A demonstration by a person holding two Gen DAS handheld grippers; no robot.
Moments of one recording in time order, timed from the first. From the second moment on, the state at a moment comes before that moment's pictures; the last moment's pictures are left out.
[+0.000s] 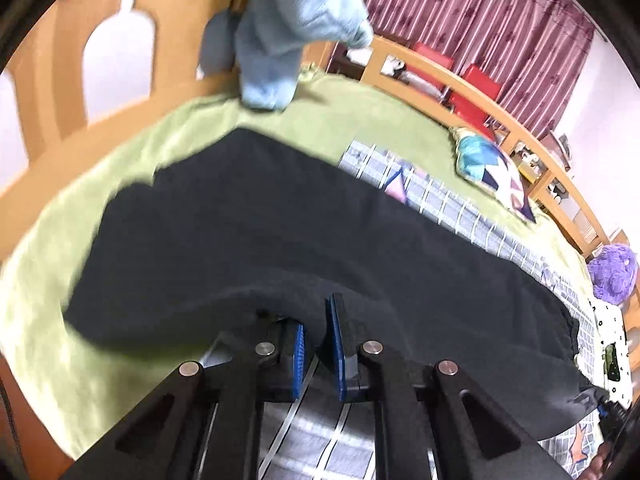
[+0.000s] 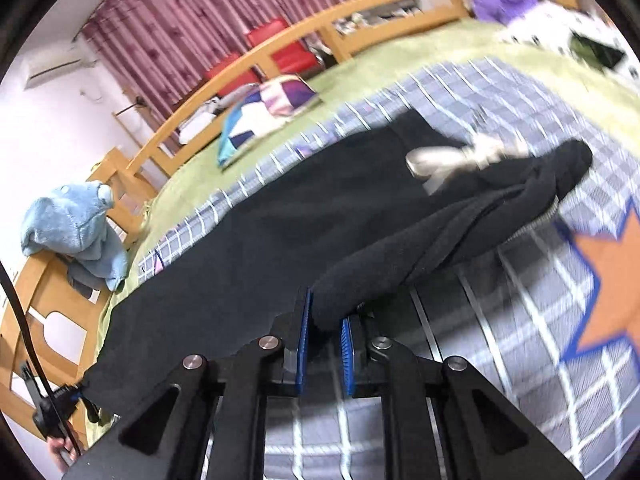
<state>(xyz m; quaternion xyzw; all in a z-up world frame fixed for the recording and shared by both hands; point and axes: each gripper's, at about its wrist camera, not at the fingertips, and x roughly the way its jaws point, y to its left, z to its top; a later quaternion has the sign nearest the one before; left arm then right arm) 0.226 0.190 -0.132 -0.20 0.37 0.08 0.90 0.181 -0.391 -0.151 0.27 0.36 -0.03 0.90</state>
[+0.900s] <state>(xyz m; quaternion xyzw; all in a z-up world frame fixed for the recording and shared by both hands) 0.412 0.142 -0.152 -0.09 0.40 0.12 0.90 0.401 -0.399 -0.176 0.21 0.38 -0.02 0.90</state>
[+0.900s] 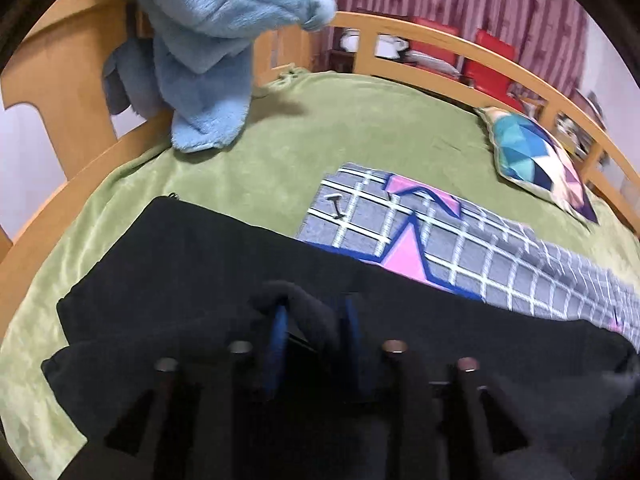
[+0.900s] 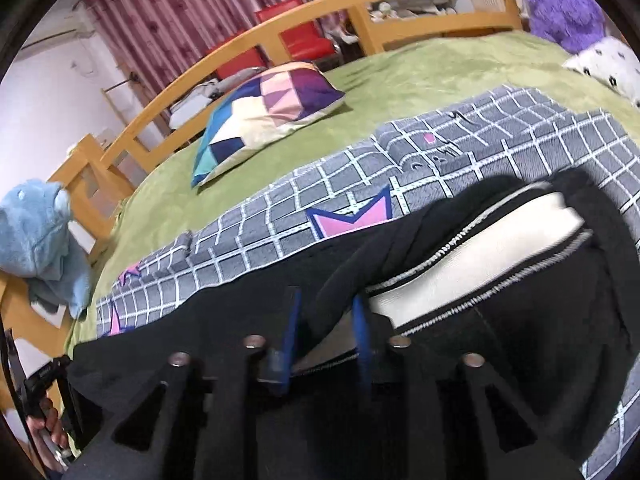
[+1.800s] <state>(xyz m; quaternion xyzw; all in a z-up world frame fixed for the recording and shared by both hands) 0.252 0.135 -0.232 -0.26 0.42 0.01 0.87 0.212 -0.447 -0.237 0.30 0.41 -0.03 0.86</state>
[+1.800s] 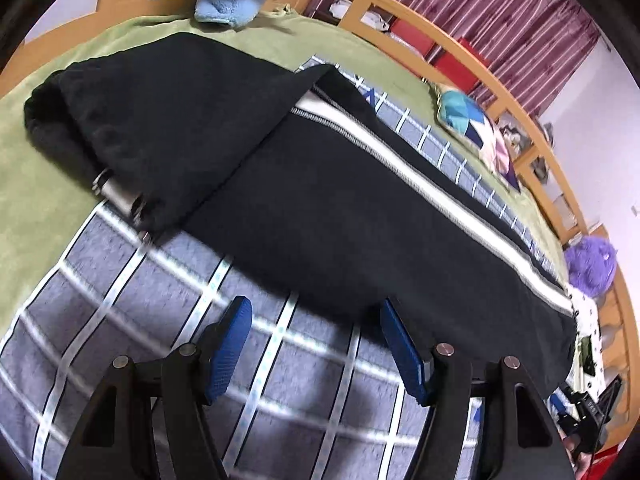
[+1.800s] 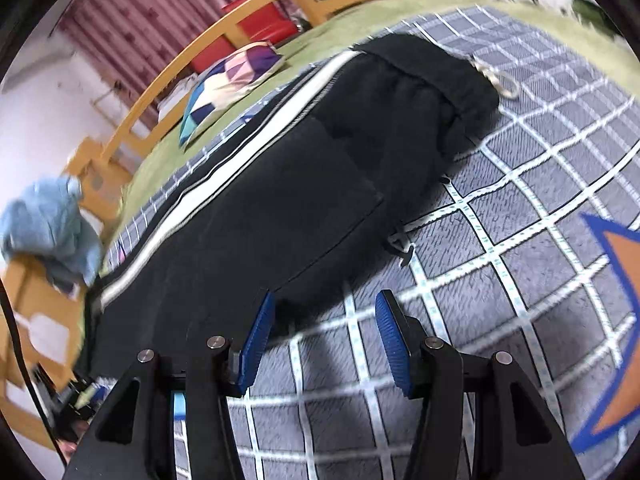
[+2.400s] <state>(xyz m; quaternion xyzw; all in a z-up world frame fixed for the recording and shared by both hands) 0.324 0.153 -0.224 -0.32 0.40 0.04 0.86 0.297 -0.465 -0.236 0.36 0.36 -0.06 0.86</state>
